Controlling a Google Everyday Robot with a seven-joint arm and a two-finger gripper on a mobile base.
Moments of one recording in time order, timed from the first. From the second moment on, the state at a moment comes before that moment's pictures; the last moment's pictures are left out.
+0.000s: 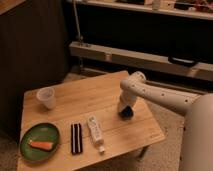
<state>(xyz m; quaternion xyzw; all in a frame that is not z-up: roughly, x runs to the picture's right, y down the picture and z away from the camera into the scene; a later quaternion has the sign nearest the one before) 0.140 0.106 0.883 -0.15 -0.24 -0.78 0.56</state>
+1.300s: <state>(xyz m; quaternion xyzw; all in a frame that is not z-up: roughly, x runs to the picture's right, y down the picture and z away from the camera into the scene) 0.187 0.204 0.797 -0.16 -0.29 -0.73 0.60</state>
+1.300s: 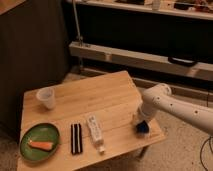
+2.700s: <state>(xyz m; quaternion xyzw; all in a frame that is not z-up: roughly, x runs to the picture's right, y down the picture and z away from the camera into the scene) 0.051 0.226 0.802 -0.09 -0.33 -0.78 0.52</state>
